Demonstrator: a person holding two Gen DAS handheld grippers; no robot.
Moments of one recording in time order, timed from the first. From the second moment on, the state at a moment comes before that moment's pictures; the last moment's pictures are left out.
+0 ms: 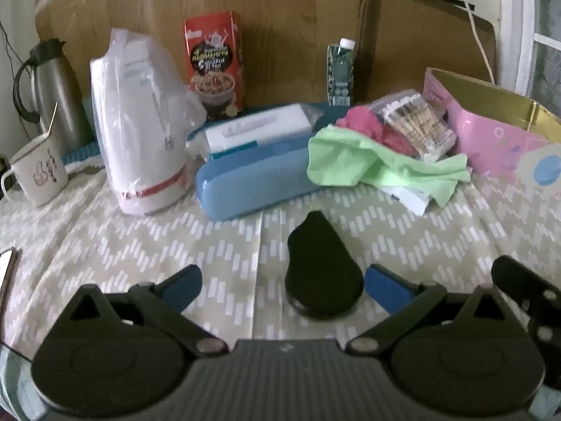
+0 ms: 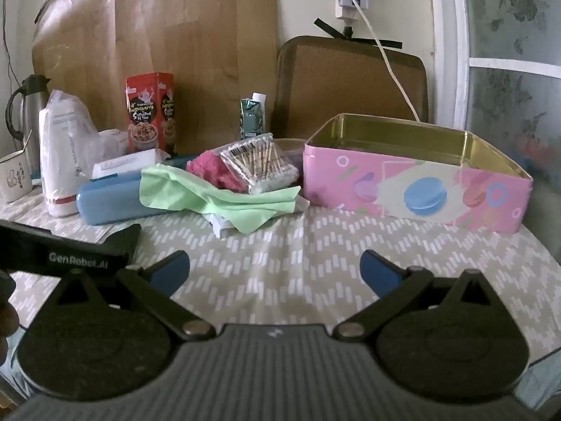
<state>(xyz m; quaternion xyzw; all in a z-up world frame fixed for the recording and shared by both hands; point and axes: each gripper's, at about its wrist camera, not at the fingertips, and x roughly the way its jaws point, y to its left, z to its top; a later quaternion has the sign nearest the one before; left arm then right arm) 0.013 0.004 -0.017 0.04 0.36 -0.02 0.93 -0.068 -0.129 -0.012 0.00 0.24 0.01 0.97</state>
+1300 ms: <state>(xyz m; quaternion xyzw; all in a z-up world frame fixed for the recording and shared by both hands) 0.002 0.024 -0.007 0.04 0.32 -0.02 0.94 -0.064 -0.126 -0.003 0.02 0.25 0.05 0.97</state>
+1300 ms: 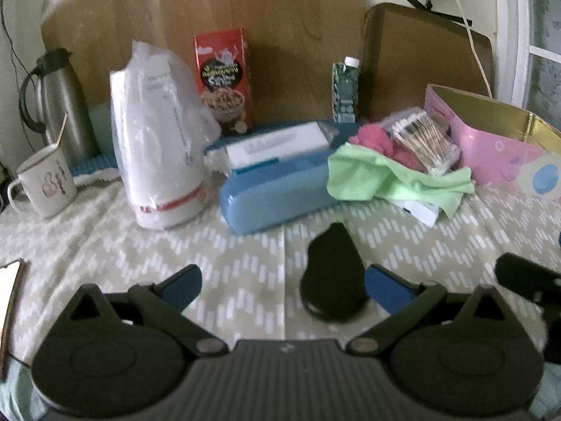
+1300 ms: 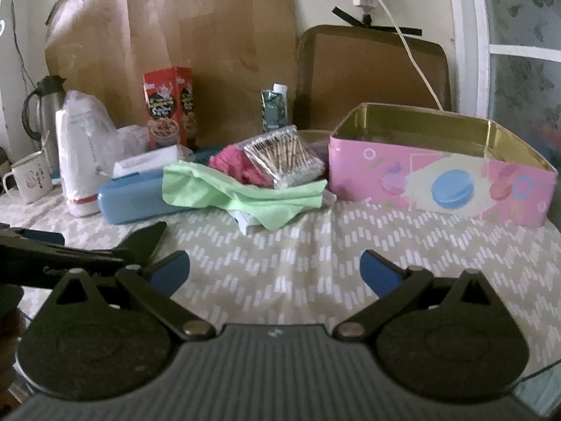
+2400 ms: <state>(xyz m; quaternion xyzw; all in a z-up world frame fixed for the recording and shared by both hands) 0.012 0.024 -0.013 0.07 0.30 -0.01 0.95 -0.057 -0.129 -0.008 0.04 0.23 0.05 0.97</state>
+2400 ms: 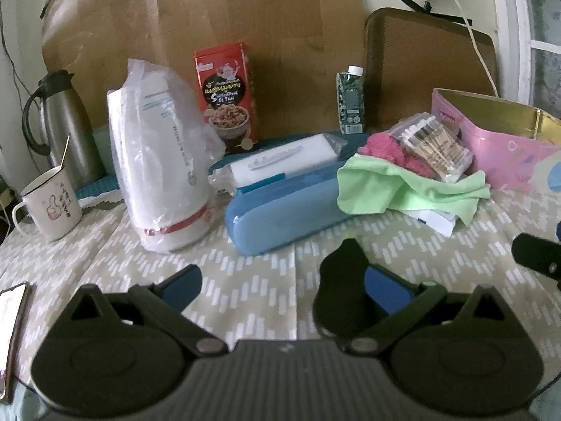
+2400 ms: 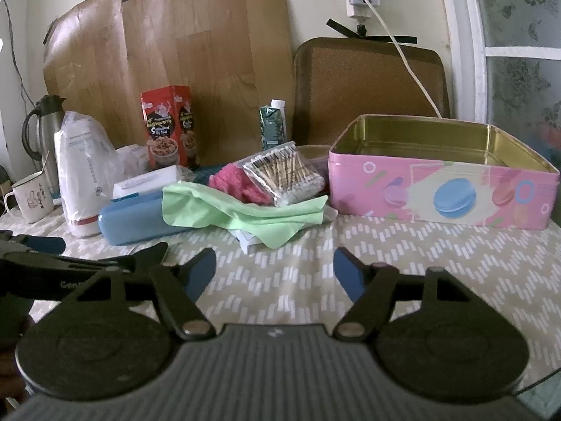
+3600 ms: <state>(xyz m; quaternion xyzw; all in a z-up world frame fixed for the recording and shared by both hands) 0.033 0.101 0.010 0.03 0.26 -0.08 0.96 0.010 -0.087 0.005 0.01 0.27 0.17 0.95</state>
